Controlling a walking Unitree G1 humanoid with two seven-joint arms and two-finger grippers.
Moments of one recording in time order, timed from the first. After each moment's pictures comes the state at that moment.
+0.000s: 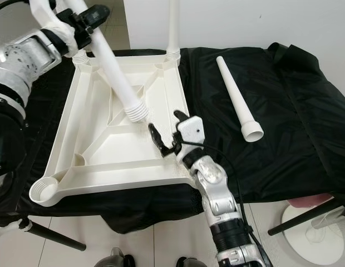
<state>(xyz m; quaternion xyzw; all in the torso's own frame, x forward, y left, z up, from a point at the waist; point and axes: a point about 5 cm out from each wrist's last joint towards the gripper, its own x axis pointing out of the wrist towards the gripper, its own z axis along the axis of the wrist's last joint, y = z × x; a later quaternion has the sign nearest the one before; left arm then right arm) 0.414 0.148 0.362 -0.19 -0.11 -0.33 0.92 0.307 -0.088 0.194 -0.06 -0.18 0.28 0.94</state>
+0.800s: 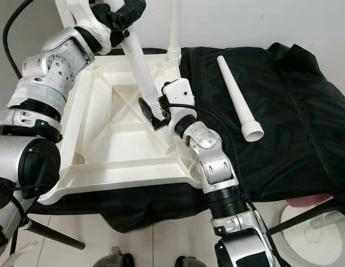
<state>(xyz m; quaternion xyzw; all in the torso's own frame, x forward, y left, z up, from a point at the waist) 0.397 0.089 0.363 -0.12 -0.18 -0.38 0.90 0.338 -0.078 0.233 -0.10 -0.14 0.26 0.95</state>
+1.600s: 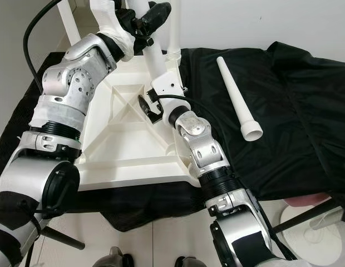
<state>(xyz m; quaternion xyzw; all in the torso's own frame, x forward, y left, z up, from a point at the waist) 0.375 0.058 0.357 -0.11 -0.18 -0.39 0.90 0.363 -0.062 0.238 -0.16 -0.13 0.25 0.95</state>
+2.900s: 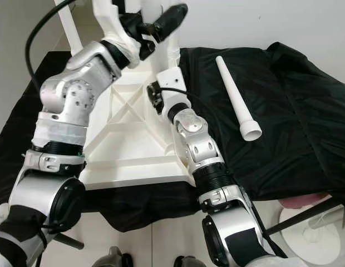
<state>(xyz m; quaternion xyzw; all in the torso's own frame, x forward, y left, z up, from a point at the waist) 0.341 0.057 0.365 -0.18 -0.21 -0.44 0.86 0.373 -0.075 0.237 -0.07 -0.11 0.17 0.98</state>
